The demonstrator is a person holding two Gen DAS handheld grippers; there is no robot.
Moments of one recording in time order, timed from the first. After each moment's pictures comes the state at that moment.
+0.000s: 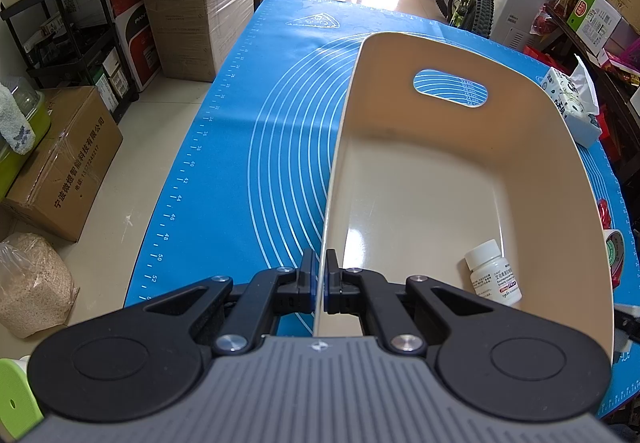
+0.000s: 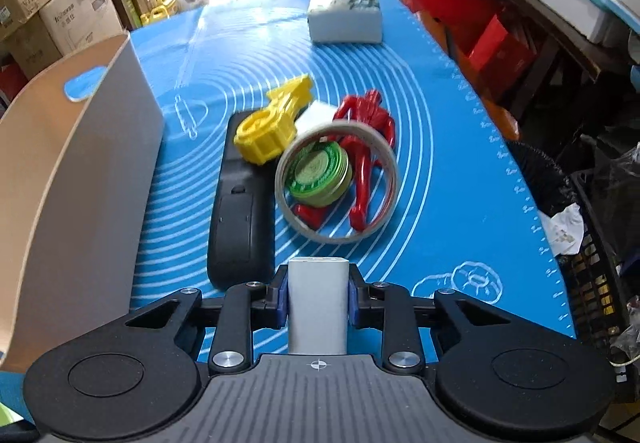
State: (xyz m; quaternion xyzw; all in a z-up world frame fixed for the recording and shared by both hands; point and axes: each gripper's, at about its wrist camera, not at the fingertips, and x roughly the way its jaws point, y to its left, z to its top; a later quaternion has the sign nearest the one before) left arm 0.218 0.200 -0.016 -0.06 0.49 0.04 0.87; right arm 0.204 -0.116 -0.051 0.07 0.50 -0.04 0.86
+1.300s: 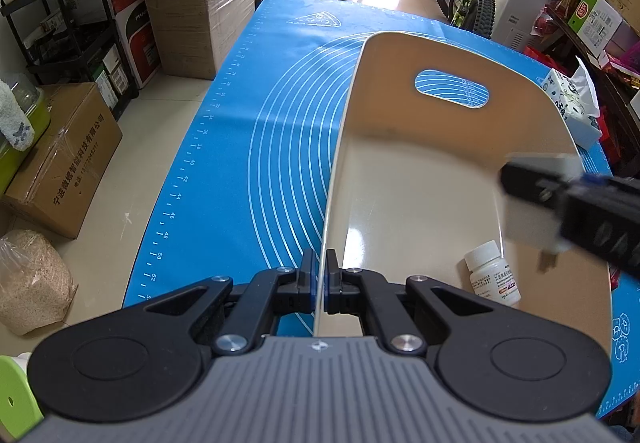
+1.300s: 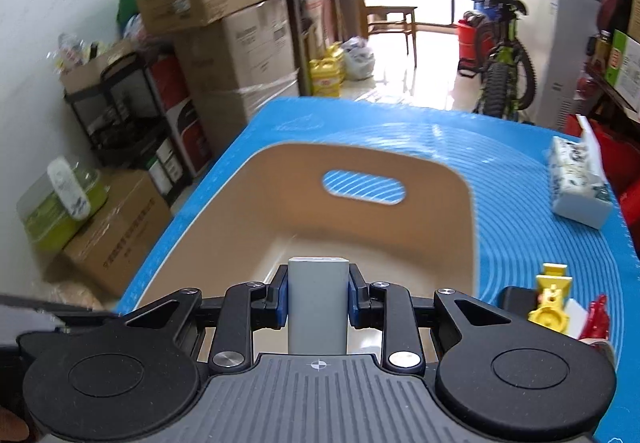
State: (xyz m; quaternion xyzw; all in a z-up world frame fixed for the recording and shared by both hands) left arm 0.218 0.197 -0.017 -0.07 0.49 0.04 0.87; right arm 0.263 0.084 0.025 0.00 0.40 0.17 0.90
